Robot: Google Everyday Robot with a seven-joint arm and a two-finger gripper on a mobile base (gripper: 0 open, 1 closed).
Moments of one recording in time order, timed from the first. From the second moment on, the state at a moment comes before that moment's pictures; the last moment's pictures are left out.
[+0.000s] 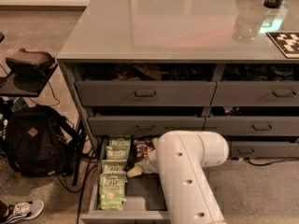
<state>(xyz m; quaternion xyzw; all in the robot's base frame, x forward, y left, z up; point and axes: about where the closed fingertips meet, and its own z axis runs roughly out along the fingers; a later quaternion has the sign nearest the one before) 0.673 0.044 0.160 -0.30 0.91 0.15 0.23</state>
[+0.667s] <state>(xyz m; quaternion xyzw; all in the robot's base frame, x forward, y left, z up) 0.691 0.033 0.135 -0.28 0.92 0.10 0.26</state>
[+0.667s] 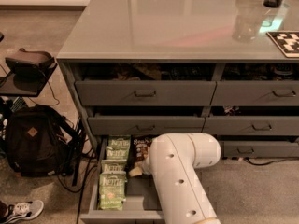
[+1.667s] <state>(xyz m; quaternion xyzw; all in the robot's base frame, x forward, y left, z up) 0.713 0.018 0.118 -0.28 0.92 0.04 0.27</state>
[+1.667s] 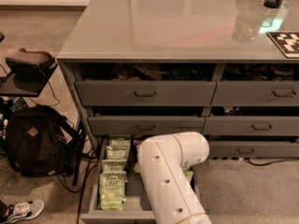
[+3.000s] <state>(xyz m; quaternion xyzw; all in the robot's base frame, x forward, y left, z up) 0.704 0.021 0.186 -0.30 0.92 0.03 0.26</state>
